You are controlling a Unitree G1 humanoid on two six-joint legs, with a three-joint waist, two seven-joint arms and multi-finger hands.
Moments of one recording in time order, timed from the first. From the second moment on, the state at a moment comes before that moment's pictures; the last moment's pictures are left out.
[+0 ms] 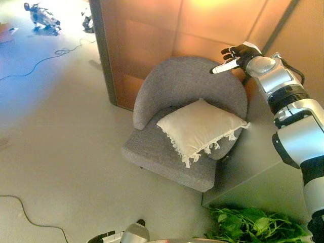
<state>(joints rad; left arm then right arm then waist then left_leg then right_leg) 0.06 0.33 -0.18 1.20 -0.43 0.09 -0.17 -1.35 -0.60 0.61 1.10 0.29 0.28 0.15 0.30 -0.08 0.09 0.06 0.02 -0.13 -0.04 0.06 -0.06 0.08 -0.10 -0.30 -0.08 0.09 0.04</state>
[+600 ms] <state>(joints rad) 0.09 0.24 -0.22 1.13 -0.43 0.05 -0.16 0.03 -0.33 0.31 0.56 0.42 0.08 -0.10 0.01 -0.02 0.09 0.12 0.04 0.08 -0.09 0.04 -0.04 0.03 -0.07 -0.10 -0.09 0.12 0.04</state>
